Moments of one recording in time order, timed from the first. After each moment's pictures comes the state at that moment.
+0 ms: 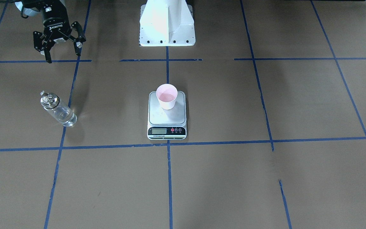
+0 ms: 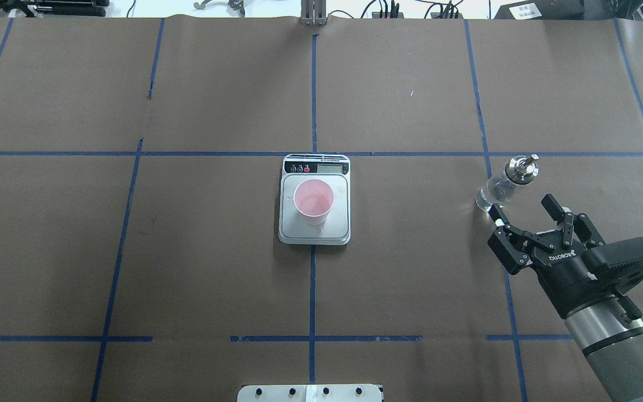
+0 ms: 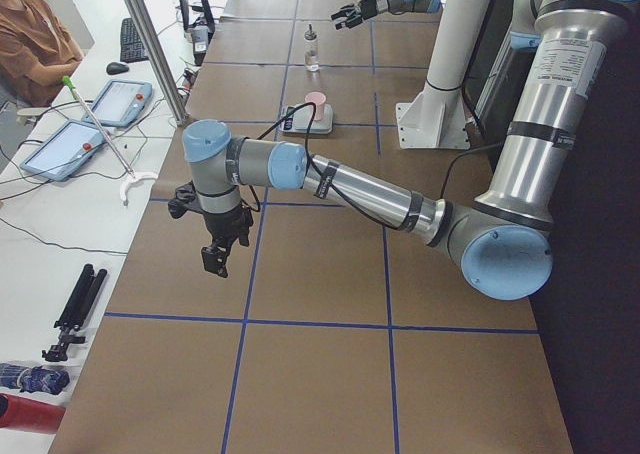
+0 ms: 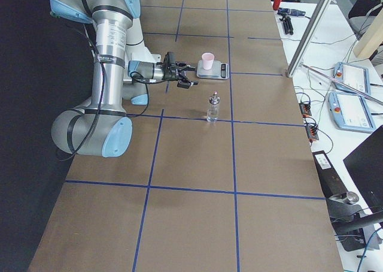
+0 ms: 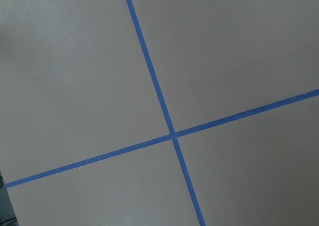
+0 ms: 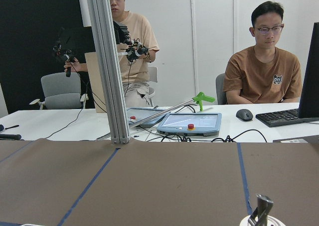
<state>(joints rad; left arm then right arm) -1.52 -1.82 -1.68 -1.29 -2.17 0.24 0.04 -1.80 2.11 -0.47 0.40 0.99</state>
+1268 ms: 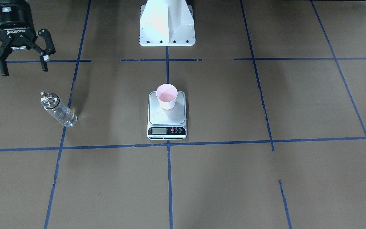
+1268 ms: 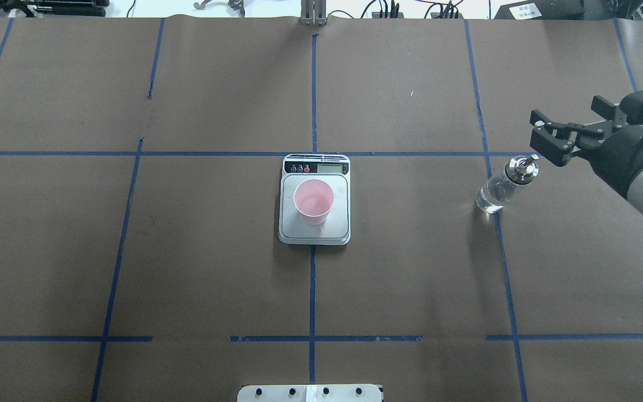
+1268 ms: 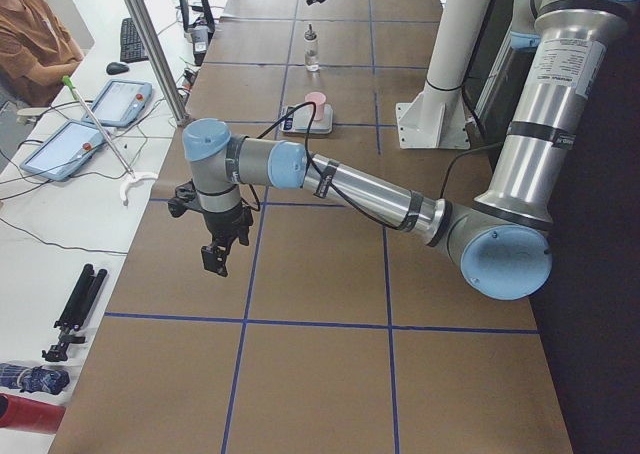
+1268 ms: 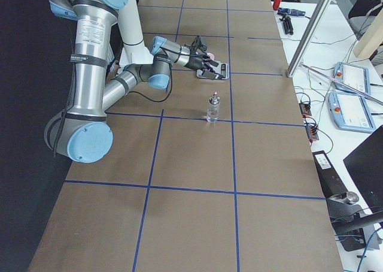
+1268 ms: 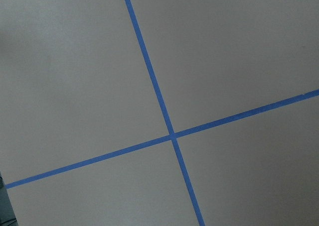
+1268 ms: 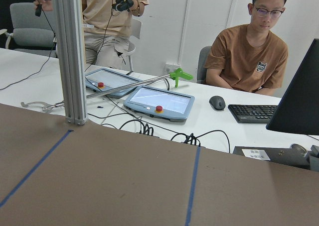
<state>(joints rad) -1.52 -1.82 -1.68 -1.29 -2.17 0.24 0.66 -1.73 2.26 -0.86 1.15 0.80</state>
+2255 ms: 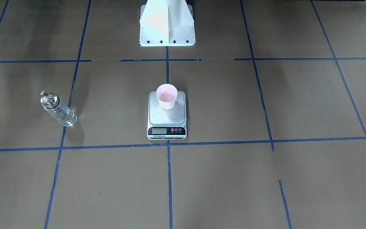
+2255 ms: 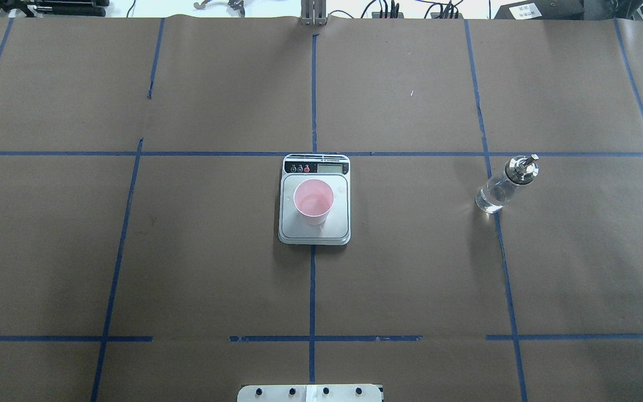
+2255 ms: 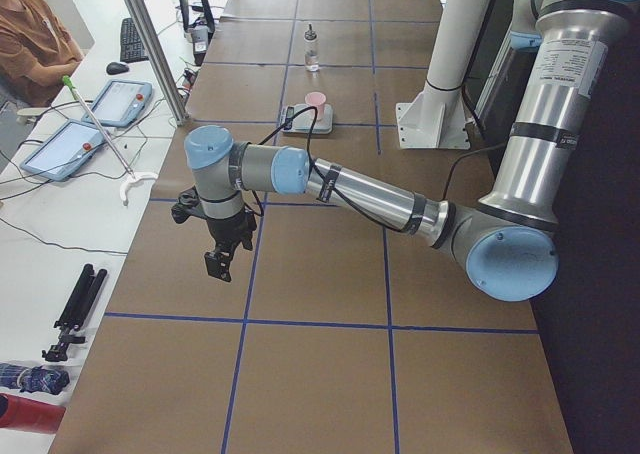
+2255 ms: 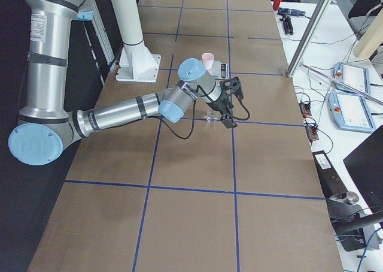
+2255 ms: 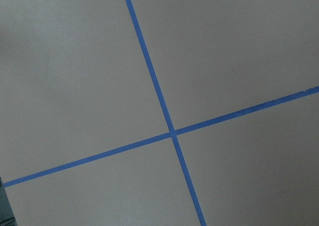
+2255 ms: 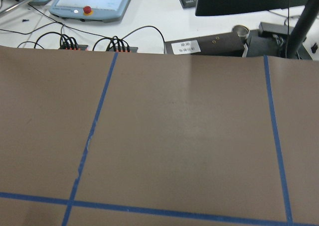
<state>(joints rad) -1.52 -1.79 -1.67 -1.30 -2.18 0.28 1.35 -1.70 1.98 -1.02 2.14 0.64</state>
